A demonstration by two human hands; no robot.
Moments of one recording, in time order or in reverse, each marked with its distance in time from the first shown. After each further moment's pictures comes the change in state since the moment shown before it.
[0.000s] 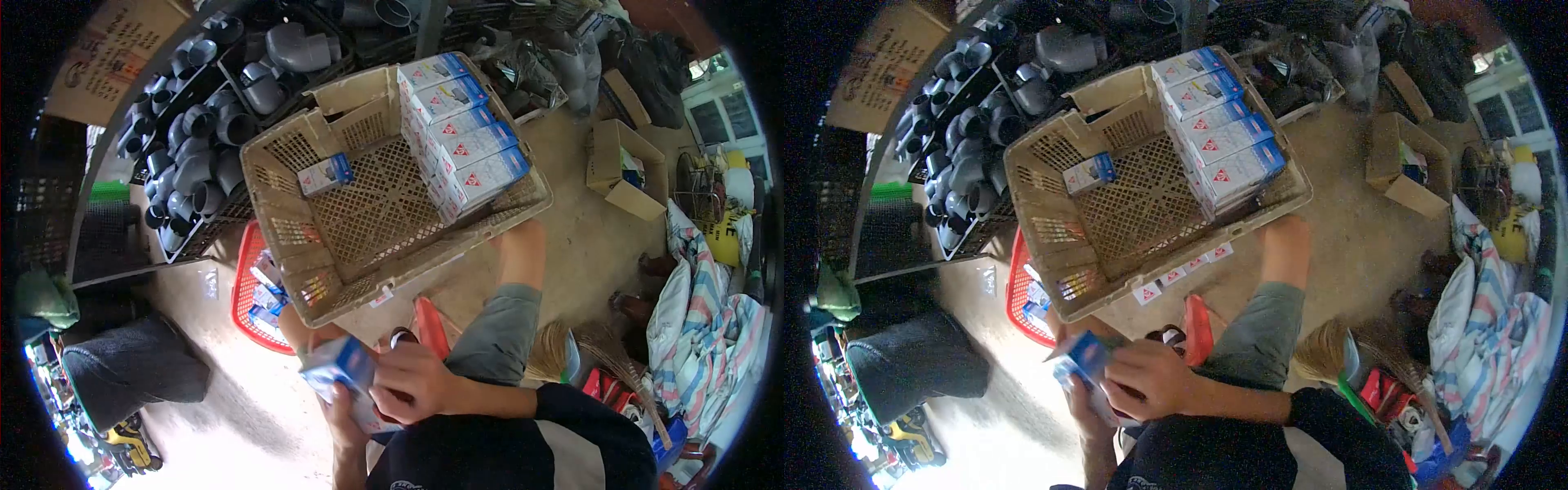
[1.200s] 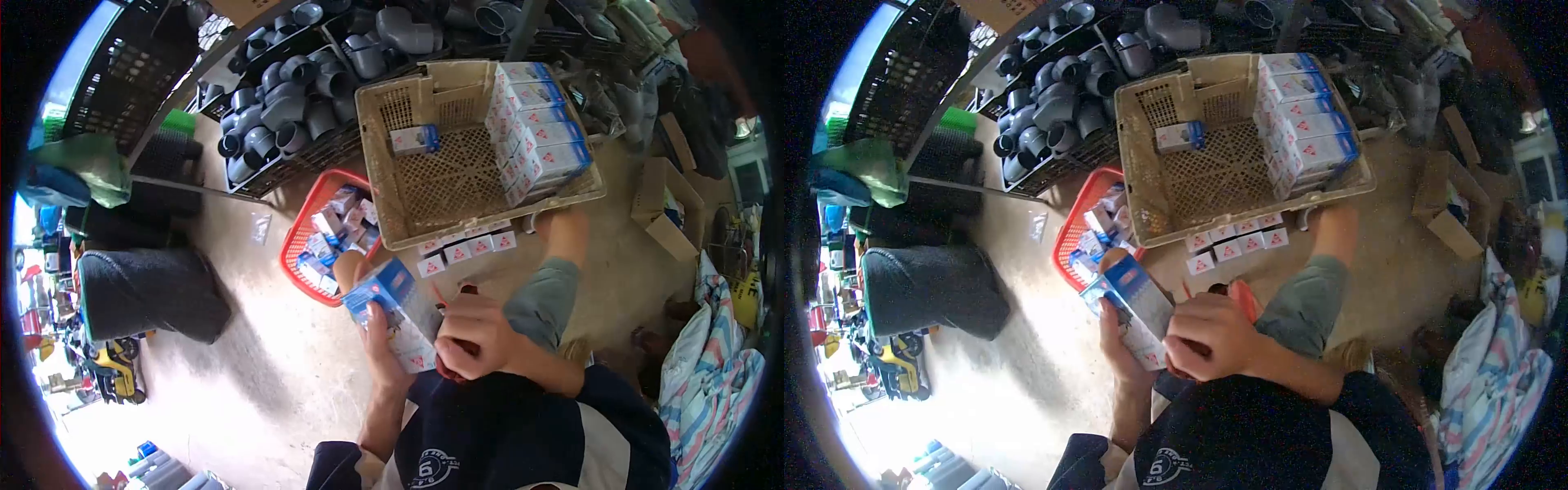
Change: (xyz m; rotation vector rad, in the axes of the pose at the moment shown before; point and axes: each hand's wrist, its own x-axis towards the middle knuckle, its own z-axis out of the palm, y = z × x) left_hand -0.029 0.000 -0.036 -0.470 0.002 0.071; right_hand -0.004 -0.052 0.017 0.065 -0.196 -0.136
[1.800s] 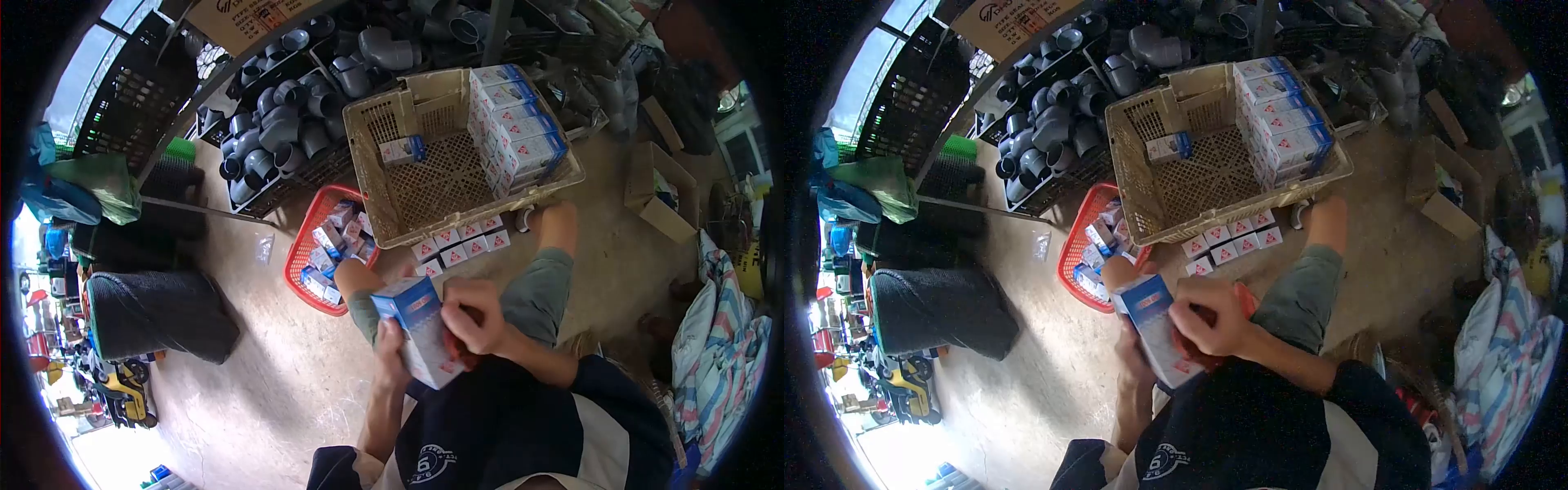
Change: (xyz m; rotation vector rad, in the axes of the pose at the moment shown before) left_hand -0.024 -0.001 -0.006 0.235 -0.297 -0.055; right_hand -0.023 -0.008 0.000 0.216 0.178 0.159
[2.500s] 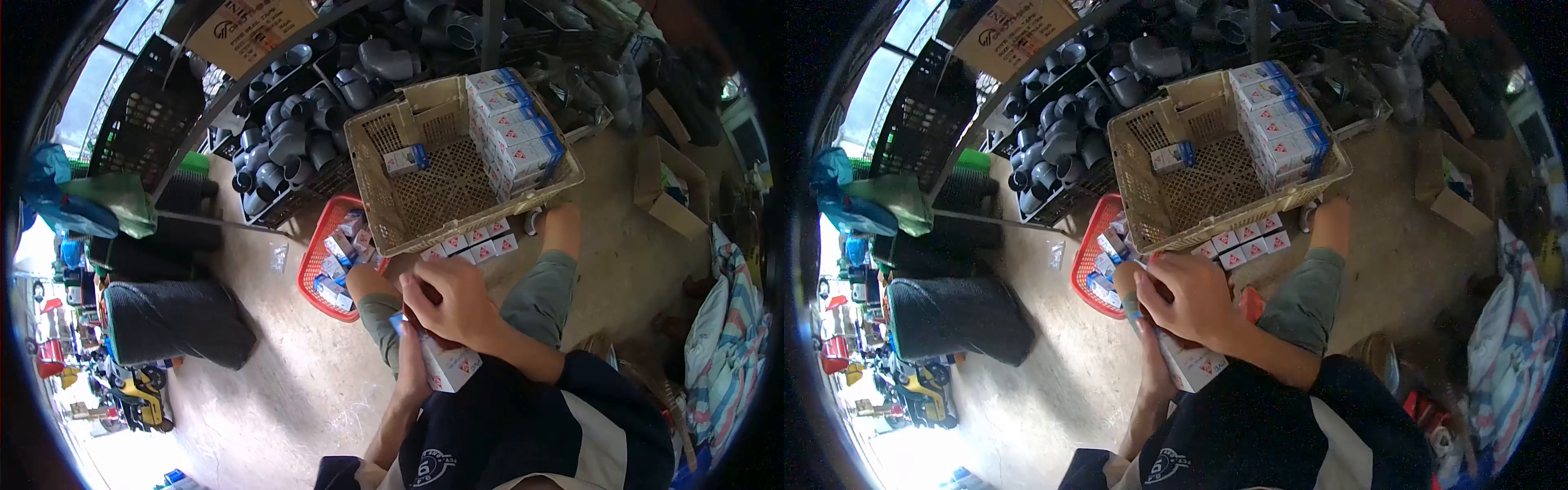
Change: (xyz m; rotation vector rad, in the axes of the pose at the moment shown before) left_hand -0.012 -0.010 0.049 0.092 0.201 -0.118; right_hand 0.037 -0.010 0.012 -0.512 0.138 -0.110
